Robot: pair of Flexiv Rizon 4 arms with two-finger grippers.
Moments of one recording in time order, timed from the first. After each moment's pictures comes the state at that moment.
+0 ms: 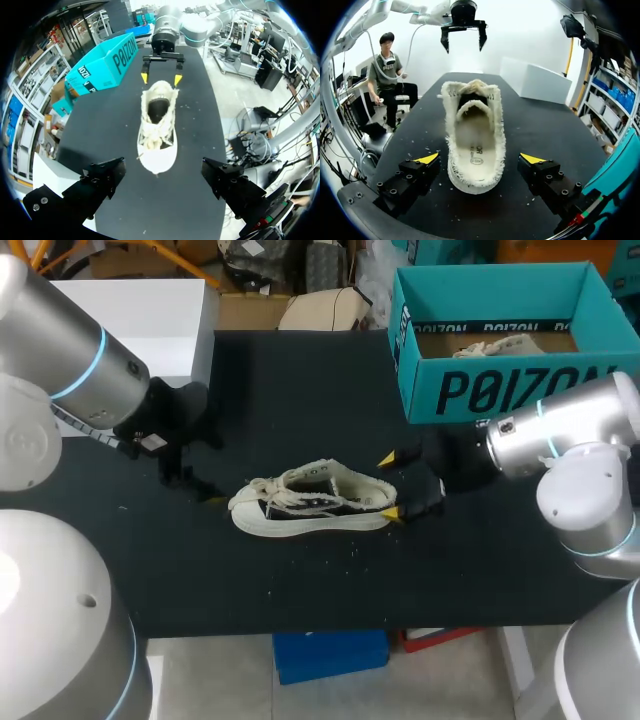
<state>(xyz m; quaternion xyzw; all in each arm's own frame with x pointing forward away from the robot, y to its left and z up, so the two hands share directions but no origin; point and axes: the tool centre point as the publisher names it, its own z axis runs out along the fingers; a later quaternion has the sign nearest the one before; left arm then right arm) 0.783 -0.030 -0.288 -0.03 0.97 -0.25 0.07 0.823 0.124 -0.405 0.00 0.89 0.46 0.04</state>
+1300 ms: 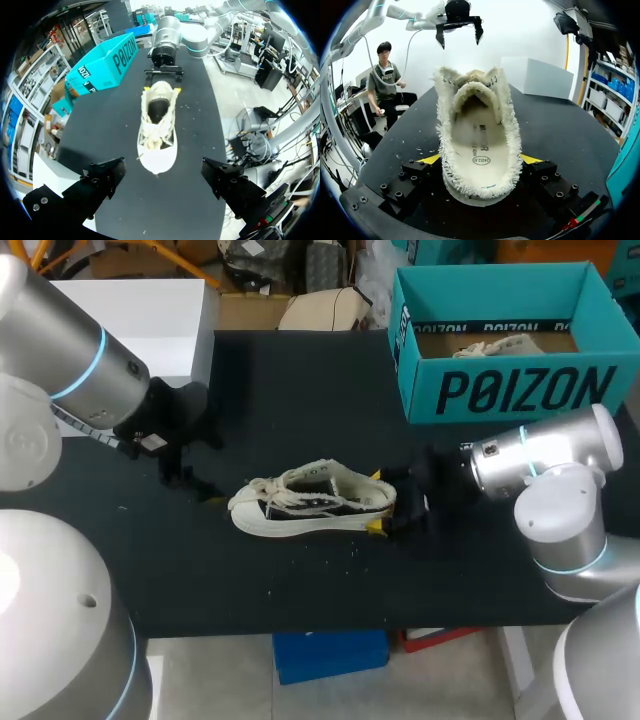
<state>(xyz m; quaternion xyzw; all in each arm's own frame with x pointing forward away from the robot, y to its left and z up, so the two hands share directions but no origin) 0.783 -0.030 -0.288 -0.03 0.97 -0.25 0.07 0.821 0.146 -0.441 0.03 0.87 0.50 0.02</state>
